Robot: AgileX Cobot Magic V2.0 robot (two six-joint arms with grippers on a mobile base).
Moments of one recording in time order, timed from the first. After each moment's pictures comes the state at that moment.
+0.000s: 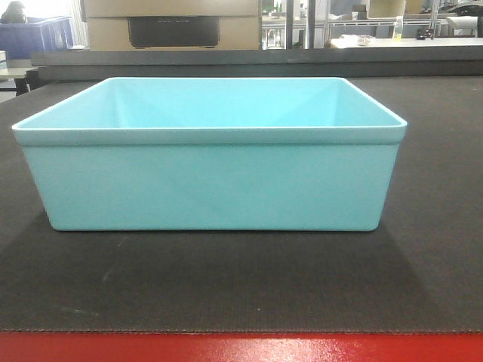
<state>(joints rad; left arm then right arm) -0.12 0.16 -0.56 0.17 0.50 -0.18 0.05 0.31 -0.47 -0.07 0.27 0.06</state>
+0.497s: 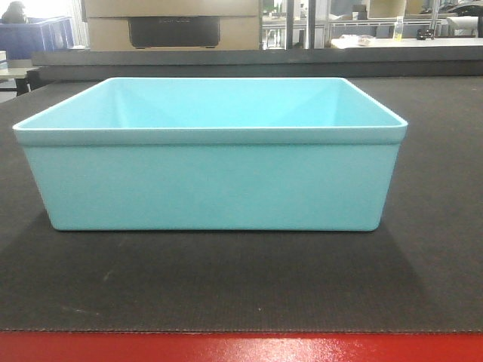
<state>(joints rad) -0.09 0.13 -0.52 0.16 0.49 -0.15 0.05 0.31 -0.47 -0.07 0.27 0.06</state>
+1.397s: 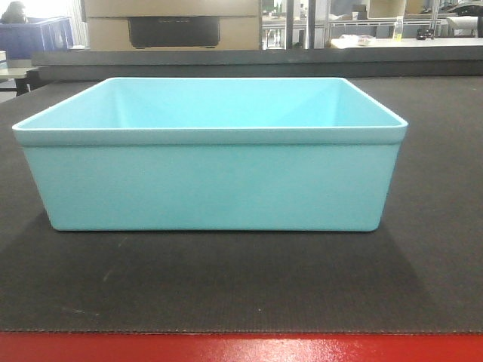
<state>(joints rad) 0.08 0.01 0.00 0.05 0.07 0.00 0.05 0.31 -0.47 -0.07 0.27 0.06</state>
